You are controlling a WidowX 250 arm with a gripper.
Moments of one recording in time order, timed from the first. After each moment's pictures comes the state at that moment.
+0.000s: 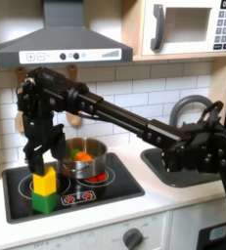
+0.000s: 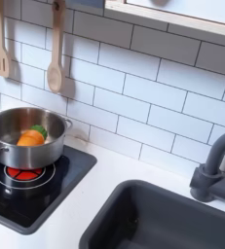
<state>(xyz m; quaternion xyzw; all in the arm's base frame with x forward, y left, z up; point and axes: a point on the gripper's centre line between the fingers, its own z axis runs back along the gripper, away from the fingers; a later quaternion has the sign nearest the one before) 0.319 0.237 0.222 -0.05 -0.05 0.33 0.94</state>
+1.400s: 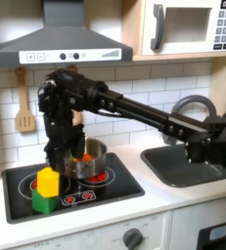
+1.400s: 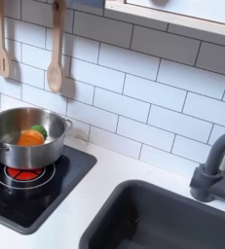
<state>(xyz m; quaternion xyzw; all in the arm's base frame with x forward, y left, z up) 0.315 0.200 0.217 -0.06 -0.05 0.29 0.95</state>
